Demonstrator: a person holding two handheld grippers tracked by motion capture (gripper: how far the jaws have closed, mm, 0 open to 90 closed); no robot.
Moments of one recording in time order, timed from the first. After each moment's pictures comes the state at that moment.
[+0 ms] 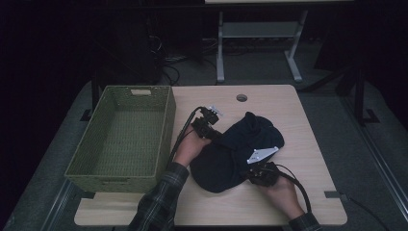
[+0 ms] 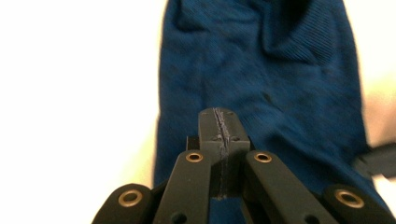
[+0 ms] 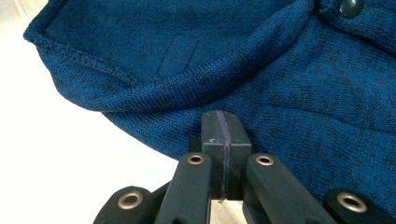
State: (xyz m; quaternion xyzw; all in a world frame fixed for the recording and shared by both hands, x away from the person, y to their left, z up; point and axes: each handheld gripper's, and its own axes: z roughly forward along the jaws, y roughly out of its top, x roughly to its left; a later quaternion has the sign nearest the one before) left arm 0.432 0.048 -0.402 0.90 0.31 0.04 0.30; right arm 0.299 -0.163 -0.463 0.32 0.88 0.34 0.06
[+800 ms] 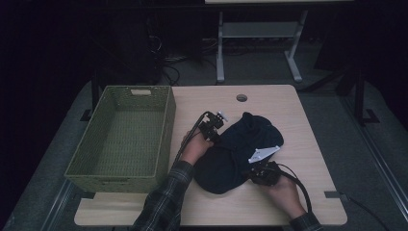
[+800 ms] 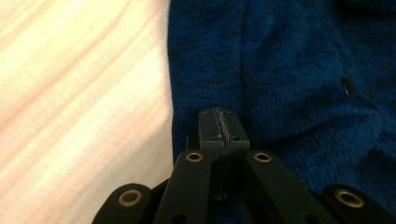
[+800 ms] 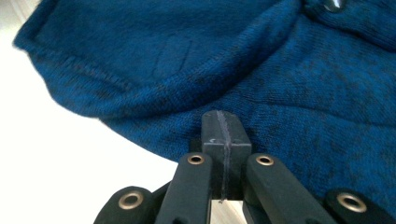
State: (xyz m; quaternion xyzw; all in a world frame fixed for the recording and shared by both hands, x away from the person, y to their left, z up) left arm 0.447 0.035 -0.445 0.92 0.31 0.02 0.22; right arm 0.301 -0.168 -0.462 0.33 0.88 0.33 0.06
